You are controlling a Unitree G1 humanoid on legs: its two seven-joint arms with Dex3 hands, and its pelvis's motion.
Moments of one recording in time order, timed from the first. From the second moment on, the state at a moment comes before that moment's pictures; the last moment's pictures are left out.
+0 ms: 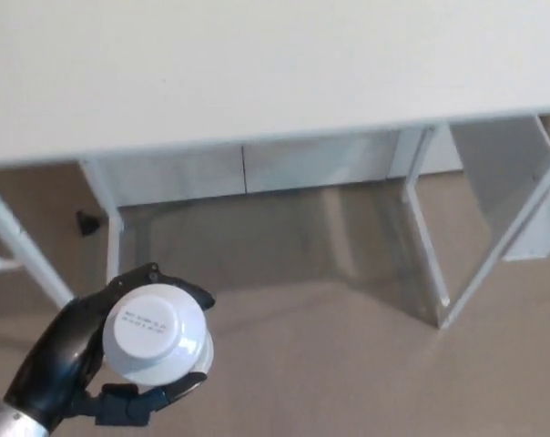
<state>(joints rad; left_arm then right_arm) 0.31 0.38 -0.02 -0.33 -0.02 0.00 -0.35 -0.04 -0.51 0.05 1.25 -0.17 -0.22 0.14</state>
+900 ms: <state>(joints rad) 0.37 0.37 -0.03 -0.55 -0.04 0.02 -0.35 -0.01 -0.50 0.07 1.26 -0.18 -0.21 0.13</state>
